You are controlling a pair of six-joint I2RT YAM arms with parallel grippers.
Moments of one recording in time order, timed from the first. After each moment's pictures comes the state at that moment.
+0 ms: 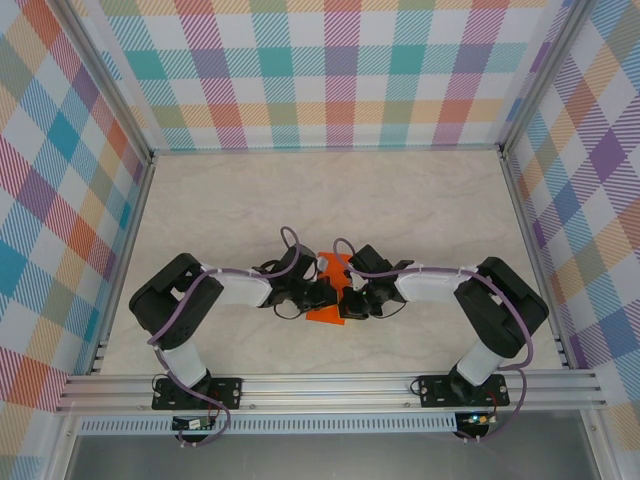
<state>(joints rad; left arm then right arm) -0.75 1.74 0.72 0.13 0.49 -0.93 0.77 1.64 0.75 -0.31 -0.45 0.72</state>
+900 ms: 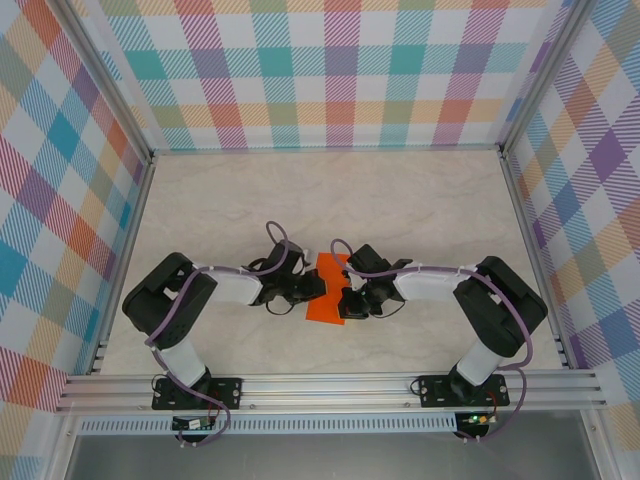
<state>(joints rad) -0.64 1.72 0.69 0.17 0.42 -0.85 0.77 1.64 0.77 -0.34 -0.43 0.66</state>
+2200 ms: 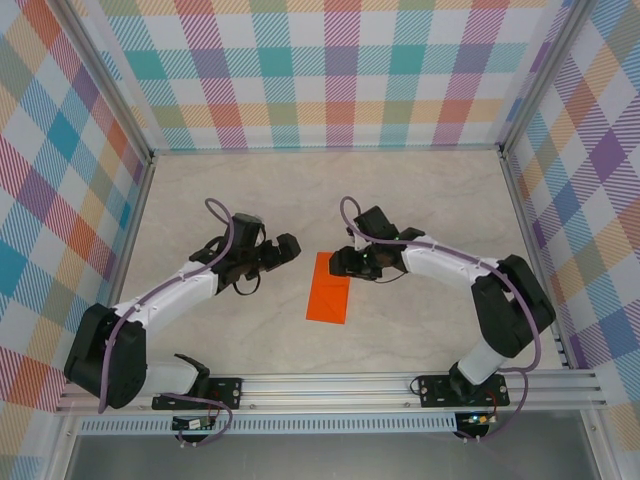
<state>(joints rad) -0.46 1.32 0.78 -0.30 0.14 -0.83 0.65 1.62 1.01 -0.44 -0.36 0.63</state>
